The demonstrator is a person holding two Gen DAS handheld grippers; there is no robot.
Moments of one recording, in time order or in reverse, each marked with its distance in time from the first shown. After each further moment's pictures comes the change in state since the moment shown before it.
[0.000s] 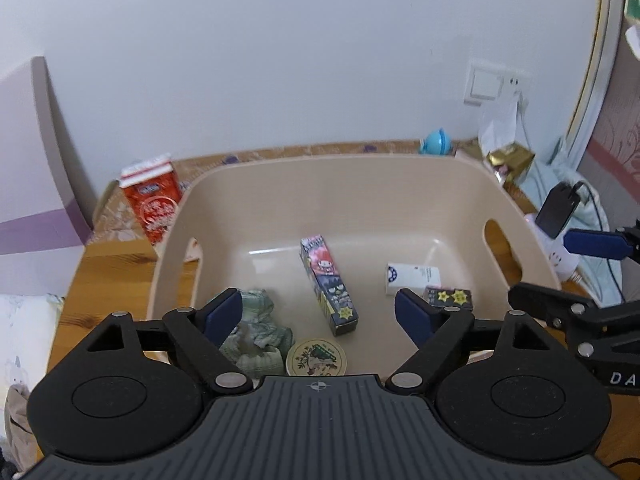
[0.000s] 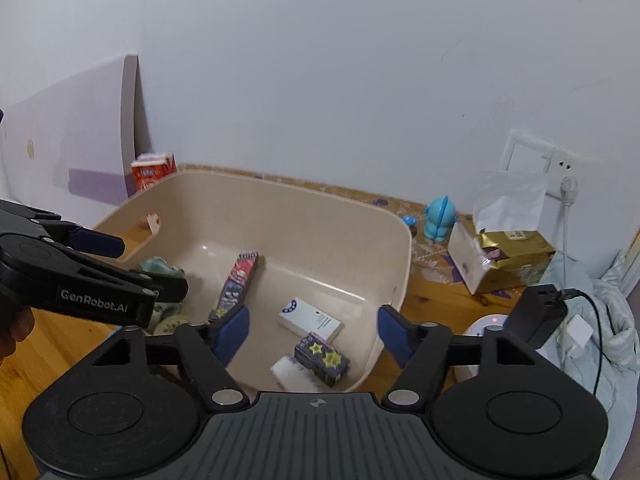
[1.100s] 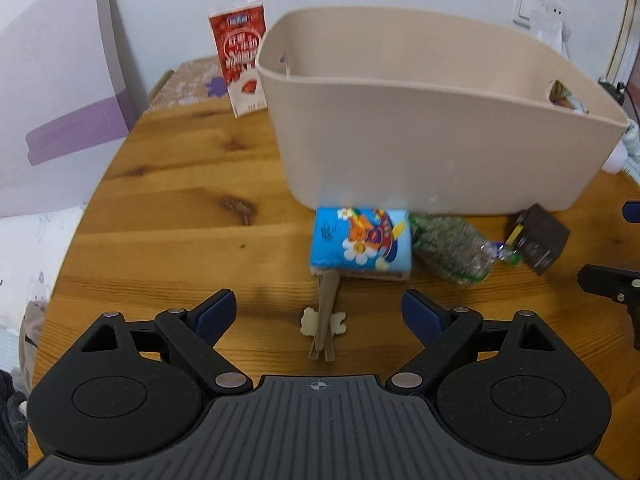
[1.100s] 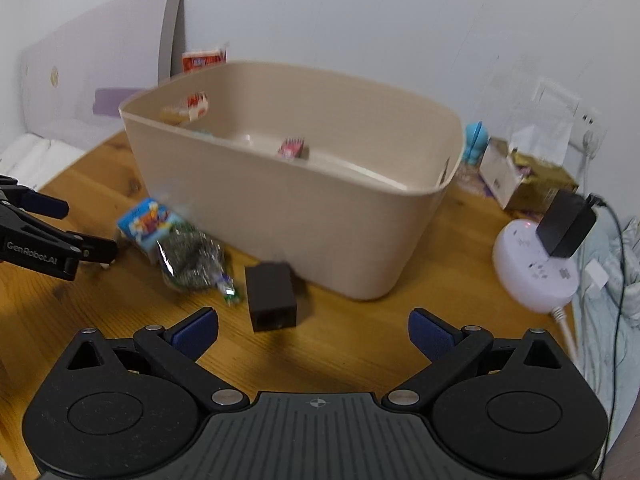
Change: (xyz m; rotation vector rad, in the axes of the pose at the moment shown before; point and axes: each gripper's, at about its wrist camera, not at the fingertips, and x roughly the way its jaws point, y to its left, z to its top) left arm 0.010 0.061 -0.128 -0.041 0.163 0.090; right arm 0.009 0.037 -0.094 -0.086 0.171 0.029
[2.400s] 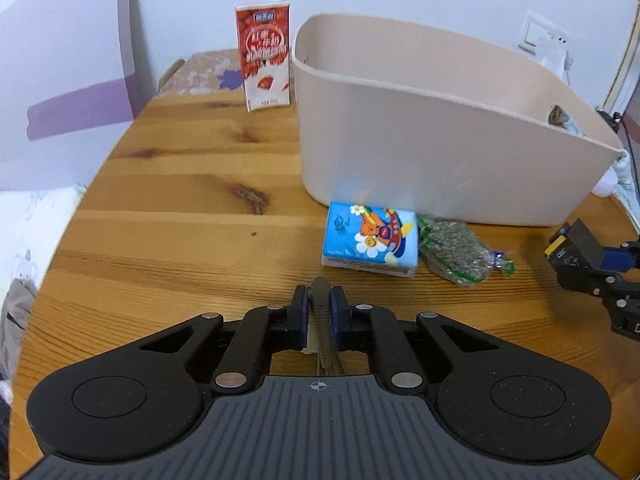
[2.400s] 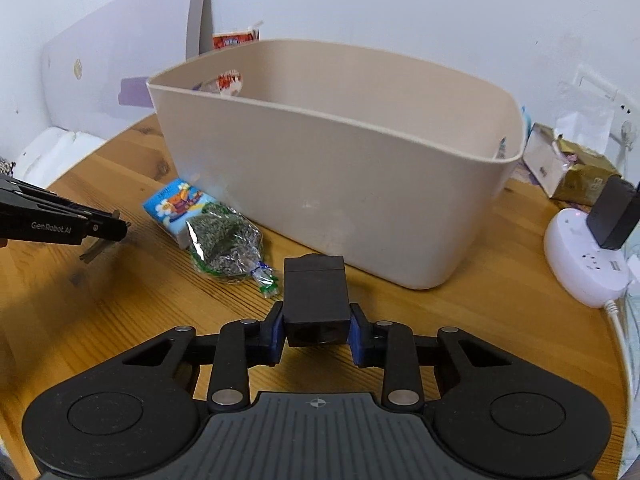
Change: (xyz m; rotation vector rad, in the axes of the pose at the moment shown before) left arm -0.021 0.018 -0.009 -0.080 -0.036 -0.047; right arm 0.005 0.015 -0.007 -0.020 -0.019 0.085
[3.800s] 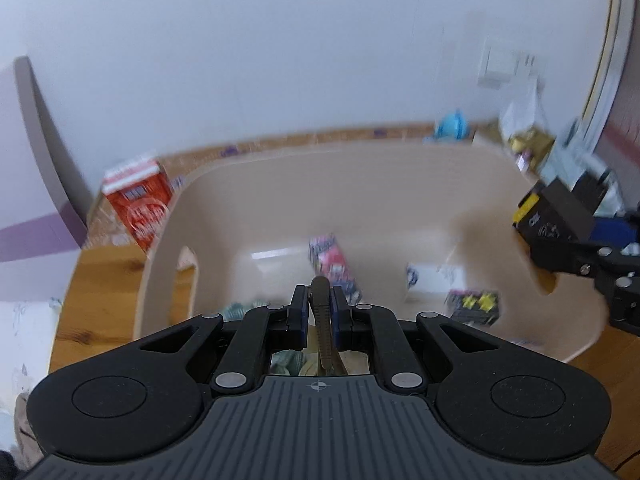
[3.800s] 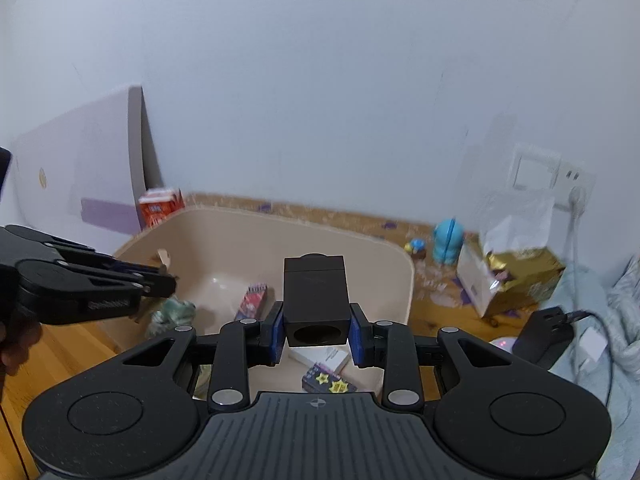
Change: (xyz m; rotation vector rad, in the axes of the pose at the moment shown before) left arm 0.044 -0.096 0.149 0.165 -0.036 -0.014; right arm -0.021 -0.080 0.115 0.142 -0.150 -0.040
